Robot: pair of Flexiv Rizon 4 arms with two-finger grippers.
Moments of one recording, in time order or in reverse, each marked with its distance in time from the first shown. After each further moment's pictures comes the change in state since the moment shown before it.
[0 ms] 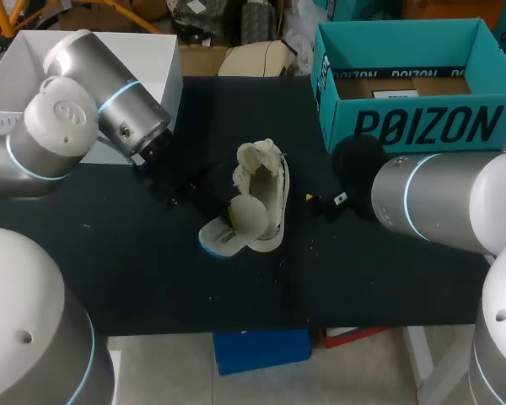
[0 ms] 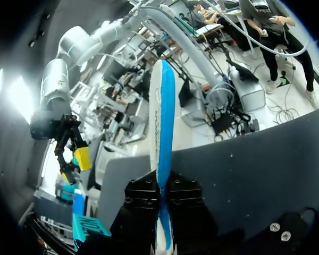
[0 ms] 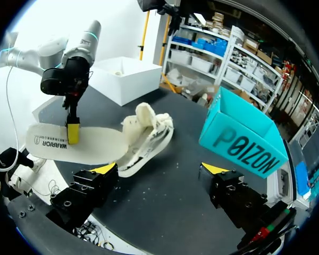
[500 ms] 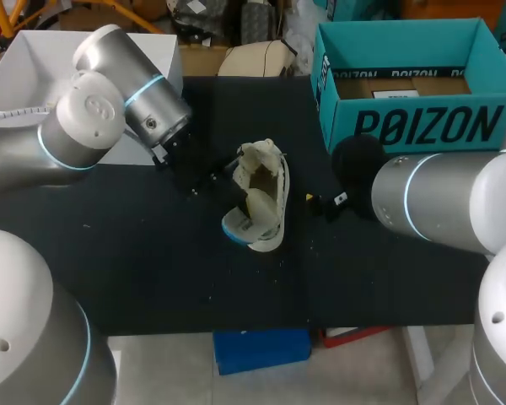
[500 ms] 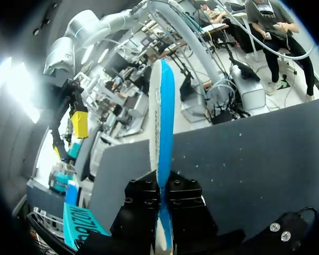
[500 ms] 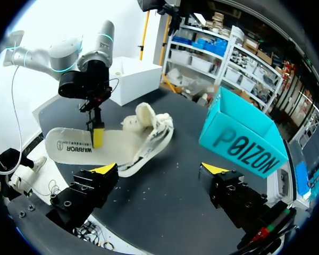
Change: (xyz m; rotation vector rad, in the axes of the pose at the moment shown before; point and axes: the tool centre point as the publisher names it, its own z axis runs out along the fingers) left arm -0.010 0.048 0.012 -0.026 0.022 -0.063; right arm 0.000 0.000 0.000 0.000 0.000 0.000
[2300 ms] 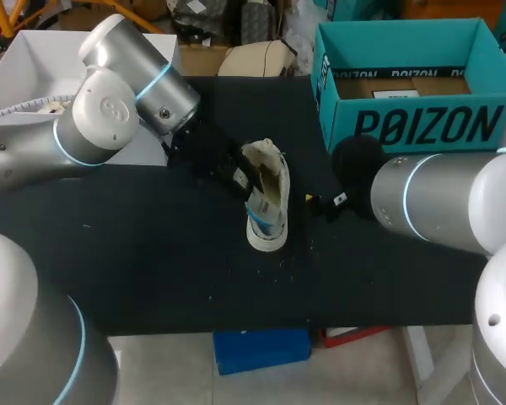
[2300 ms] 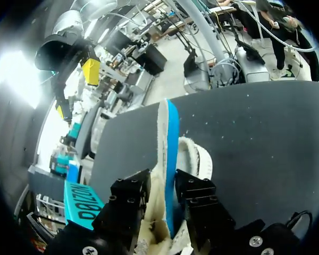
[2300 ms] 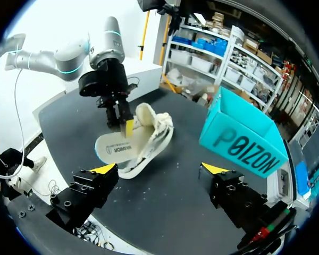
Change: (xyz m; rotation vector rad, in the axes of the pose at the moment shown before) left arm -0.014 0.056 -0.013 -0.178 0.013 -0.008; right arm 0.000 0.000 0.001 -0.001 -0.001 0.000
